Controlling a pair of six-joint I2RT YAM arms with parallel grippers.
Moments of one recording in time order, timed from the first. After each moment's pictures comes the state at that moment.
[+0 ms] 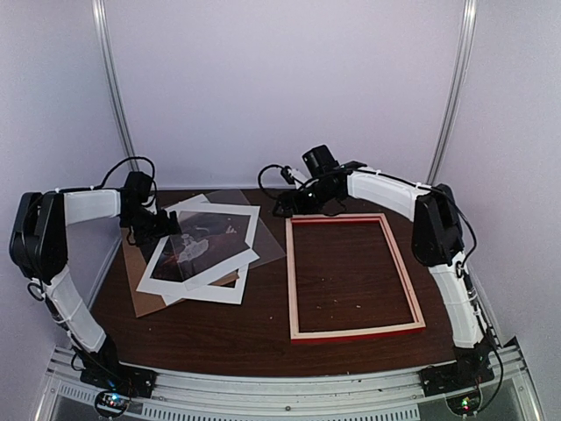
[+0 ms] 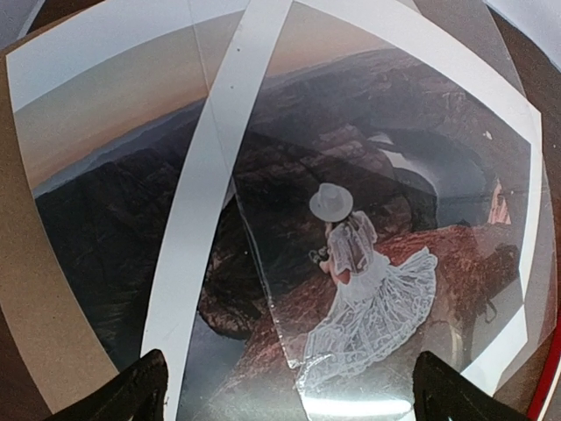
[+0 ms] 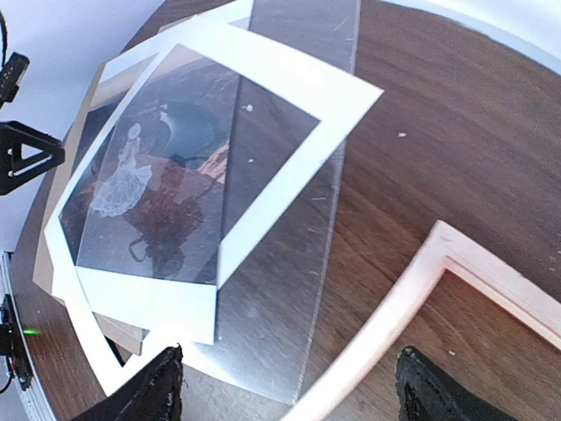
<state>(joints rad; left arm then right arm) -0.10 1.71 1.16 -0.48 0.08 -0.38 0.58 2.35 2.14 -0.62 -0.34 0.17</state>
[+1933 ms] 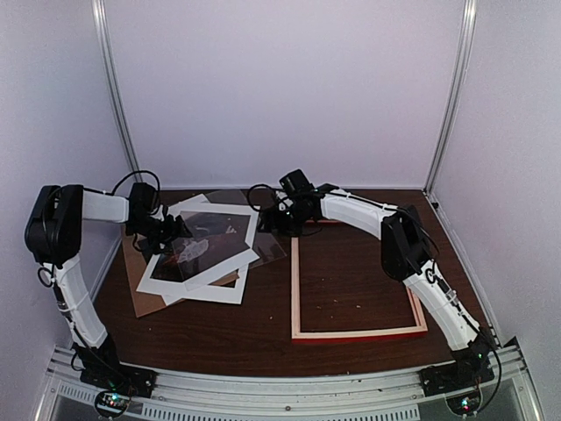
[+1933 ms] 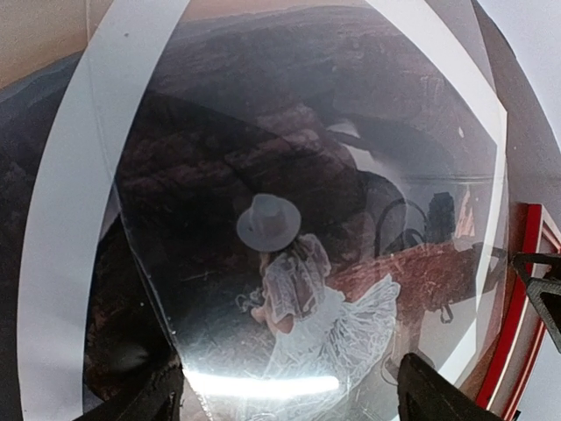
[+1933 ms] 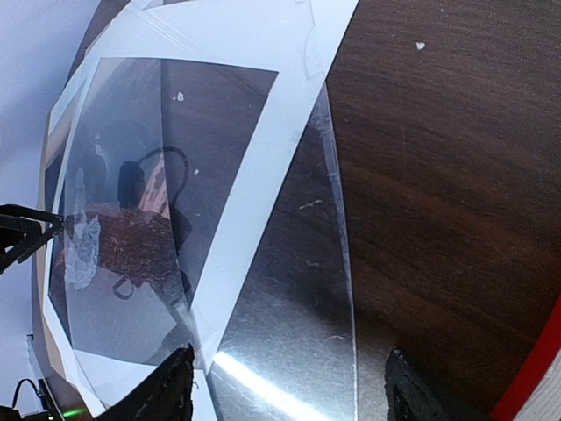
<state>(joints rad) -0.06 1.89 1.15 -0.31 0.38 -0.49 0.66 2.69 2.45 -0.62 -0.31 0.54</state>
